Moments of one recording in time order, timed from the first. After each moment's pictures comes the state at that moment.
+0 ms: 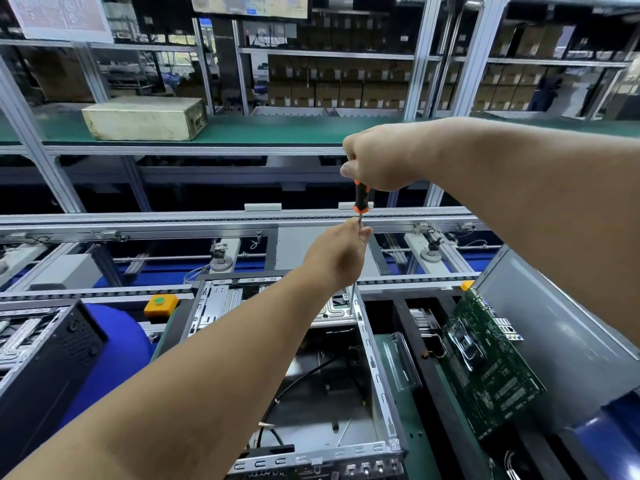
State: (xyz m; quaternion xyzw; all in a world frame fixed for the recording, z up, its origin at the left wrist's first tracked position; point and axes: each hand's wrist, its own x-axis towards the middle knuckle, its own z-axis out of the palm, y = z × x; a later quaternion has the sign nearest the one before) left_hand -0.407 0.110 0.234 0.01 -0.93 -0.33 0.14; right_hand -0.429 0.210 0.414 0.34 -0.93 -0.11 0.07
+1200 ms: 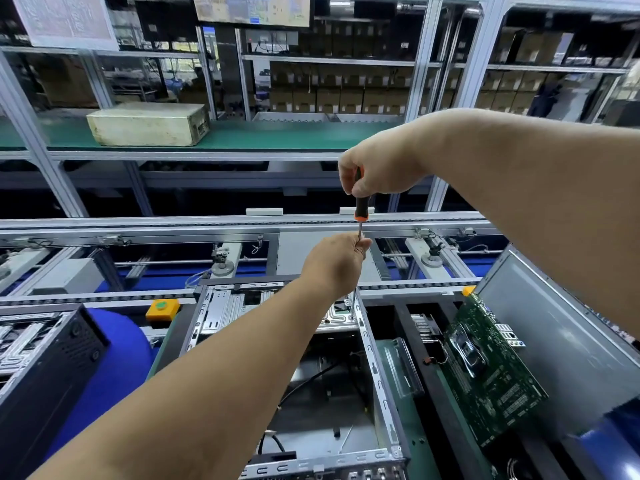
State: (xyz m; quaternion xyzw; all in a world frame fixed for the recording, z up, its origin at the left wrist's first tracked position) left_hand -0.405 0.104 0.226 0.02 -0.93 -0.34 0.13; right_hand -0.426 0.207 0.429 0.37 -0.92 -0.10 -0.04
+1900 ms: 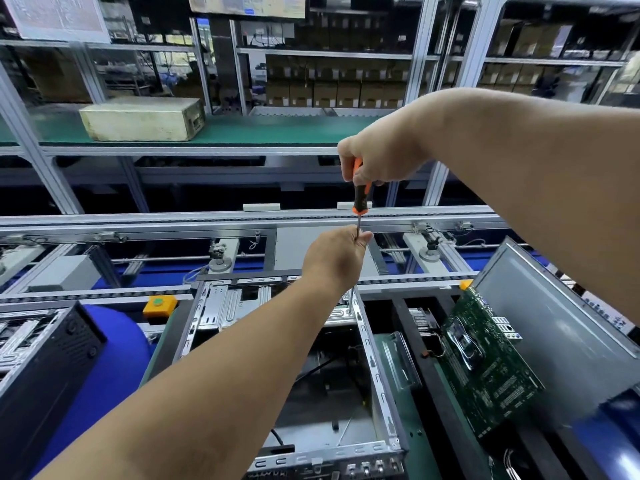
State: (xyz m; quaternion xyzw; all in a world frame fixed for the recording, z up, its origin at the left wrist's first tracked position) left_hand -0.406 0.114 0.221 0.05 -0.93 -0.32 0.19; right_hand -0.426 0.206 0.435 0.34 -0.93 -0.10 -0.08
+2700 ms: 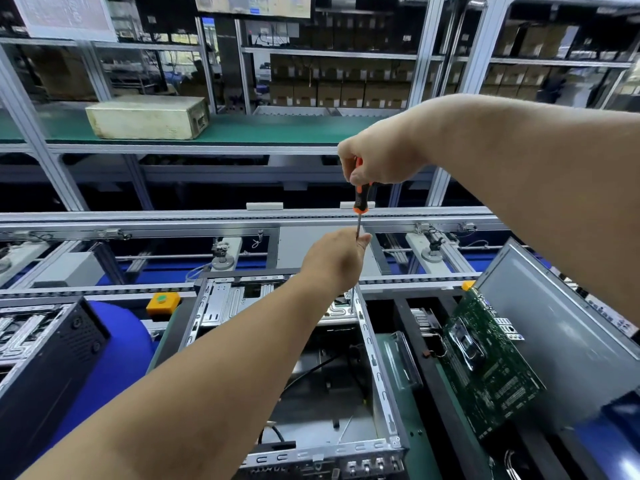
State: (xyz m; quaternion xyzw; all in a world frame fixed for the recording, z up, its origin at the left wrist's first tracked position) left_hand -0.406 0.109 0.221 0.05 -0.95 -0.29 0.14; right_hand -0.422 0.205 0.430 0.36 -0.92 -0.14 -0.02
